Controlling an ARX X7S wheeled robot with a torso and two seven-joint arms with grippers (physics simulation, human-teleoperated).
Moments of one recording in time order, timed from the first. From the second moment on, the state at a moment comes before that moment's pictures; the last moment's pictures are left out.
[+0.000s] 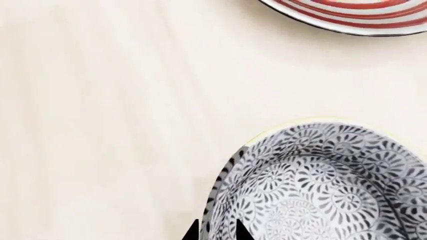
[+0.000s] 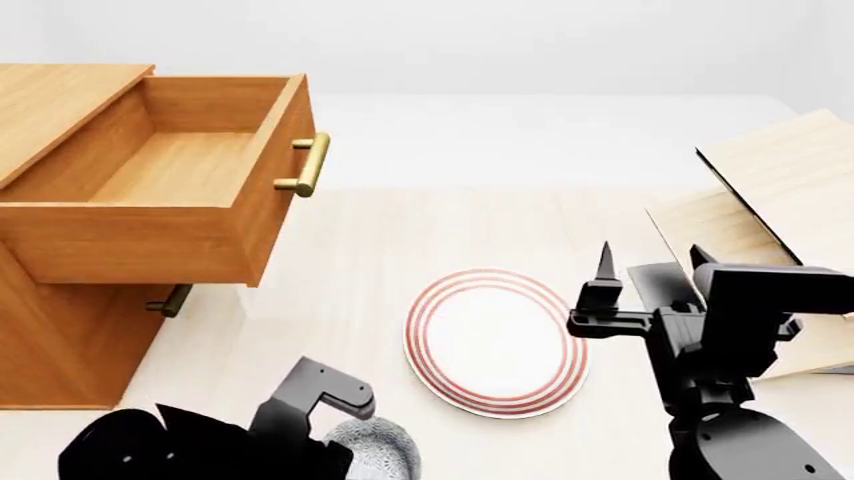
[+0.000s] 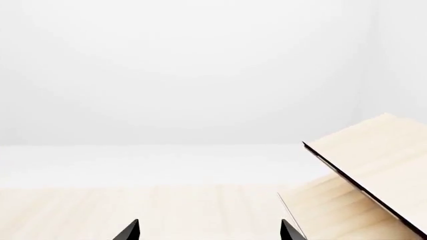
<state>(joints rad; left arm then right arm) -0.62 -0.56 0.63 0.08 -1.24 -1.24 -0.46 0.27 0.48 -0.09 -0.55 0.56 0.62 0.44</state>
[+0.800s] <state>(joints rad) -0.67 -0.60 0.45 0.27 -1.47 -1.23 -0.64 0.27 0.49 -0.08 -0.61 0.60 0.65 0.47</state>
